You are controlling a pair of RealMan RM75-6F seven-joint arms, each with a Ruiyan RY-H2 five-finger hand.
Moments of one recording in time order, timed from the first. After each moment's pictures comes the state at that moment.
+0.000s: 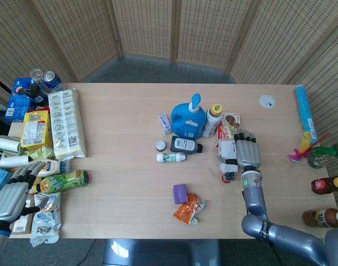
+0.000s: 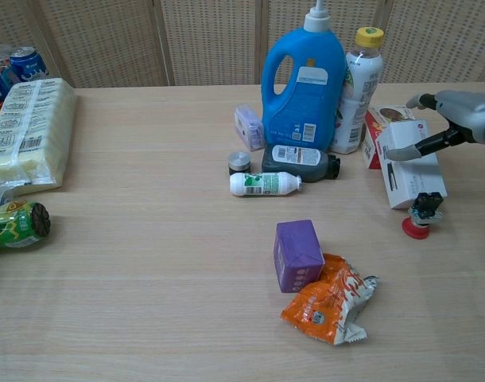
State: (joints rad) left arm -0.13 -1.01 0.02 -1.89 1.41 1.30 0.04; right arm 0.65 -1.65 0.29 -1.33 -0.73 1.10 -0.56
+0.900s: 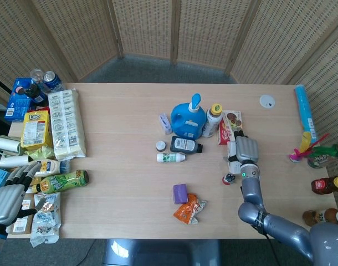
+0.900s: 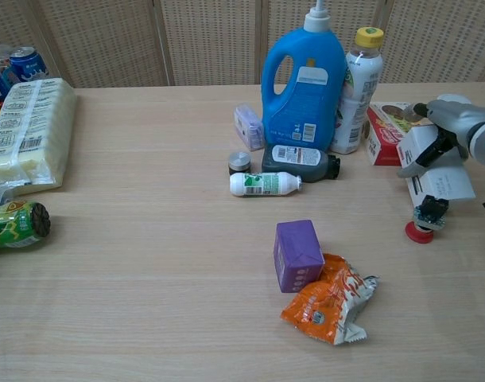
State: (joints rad) left arm -0.11 -1.00 0.03 -1.89 1.42 1.33 0.04; right arm 0.70 -1.74 0.33 -1.09 -0.67 0.96 -0.48
